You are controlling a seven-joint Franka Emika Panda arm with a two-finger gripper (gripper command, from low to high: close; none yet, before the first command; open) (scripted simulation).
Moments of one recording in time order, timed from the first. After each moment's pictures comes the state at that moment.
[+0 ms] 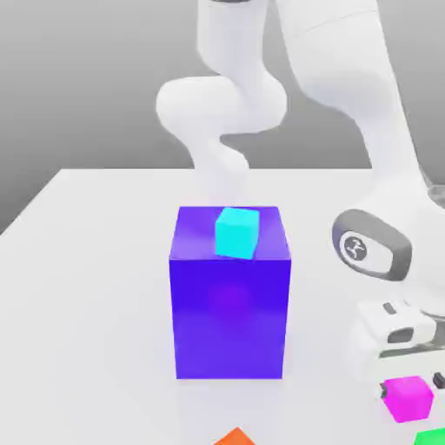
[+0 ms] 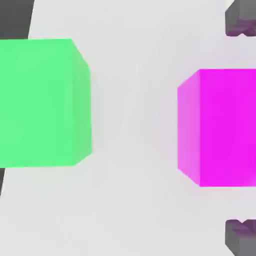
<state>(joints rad) 0.20 0.50 0.29 -2.33 -0.40 2.78 1.45</state>
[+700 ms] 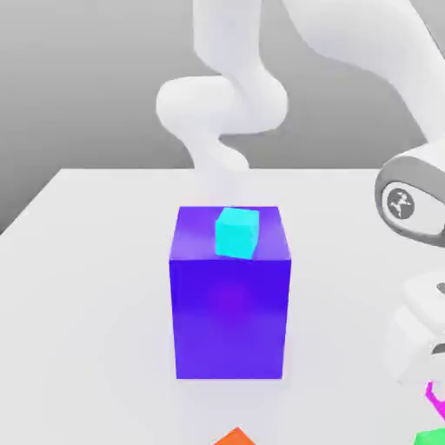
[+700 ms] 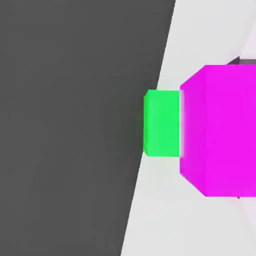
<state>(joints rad) 0.12 0.51 0.36 -2.04 -0.28 2.50 1.23</state>
